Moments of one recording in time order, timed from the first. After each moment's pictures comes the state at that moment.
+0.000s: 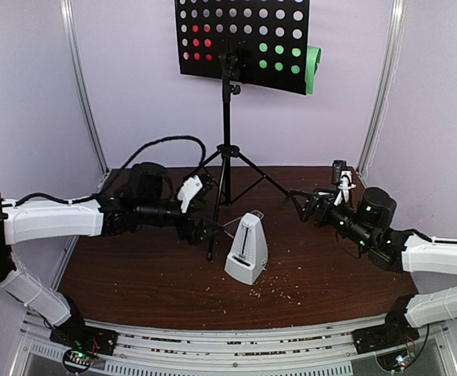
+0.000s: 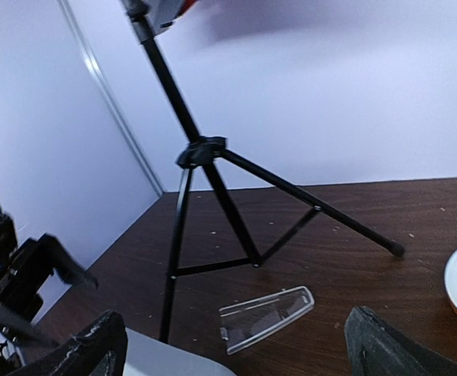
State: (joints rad) left arm -0.78 1.44 0.96 0.04 0.34 0.17; right arm 0.69 1.08 0.50 0.55 0.07 0.39
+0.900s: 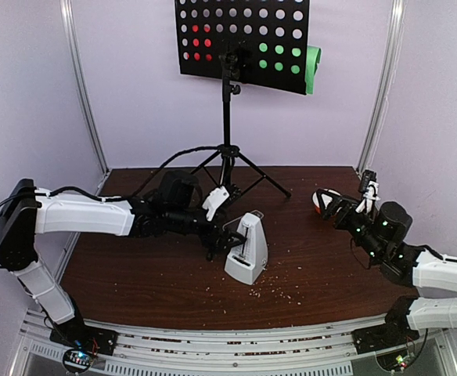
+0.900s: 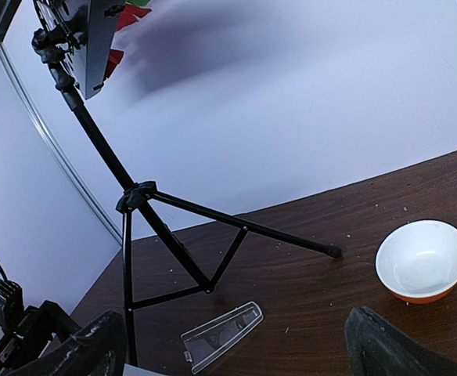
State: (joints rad) left arm -0.89 1.66 1.07 0.05 0.33 0.08; right arm 0.63 0.89 0.34 0.56 0.29 0.50
